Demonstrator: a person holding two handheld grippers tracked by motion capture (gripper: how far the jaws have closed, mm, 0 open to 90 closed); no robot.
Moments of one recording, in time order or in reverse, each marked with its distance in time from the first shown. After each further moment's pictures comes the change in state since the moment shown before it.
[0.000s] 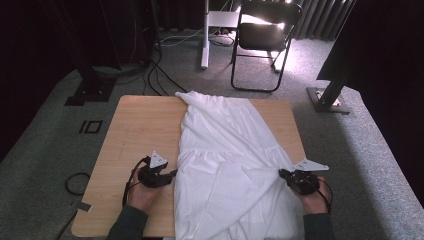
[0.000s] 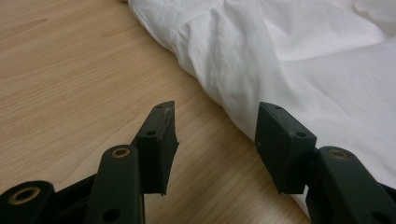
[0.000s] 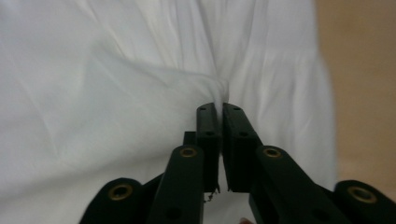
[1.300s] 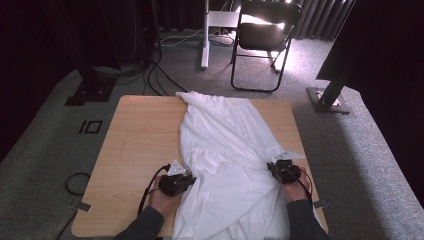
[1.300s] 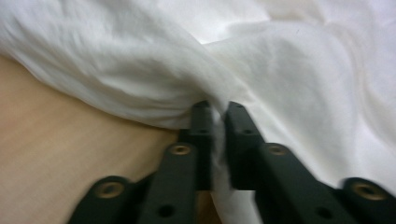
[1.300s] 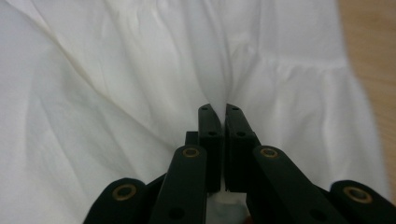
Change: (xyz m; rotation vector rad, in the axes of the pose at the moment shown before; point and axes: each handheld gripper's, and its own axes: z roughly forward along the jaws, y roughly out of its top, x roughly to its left) left arm -0.050 0.000 0.029 -0.050 -0.222 0.020; right arm 0.011 0.030 0.048 0.029 -0.072 0.009
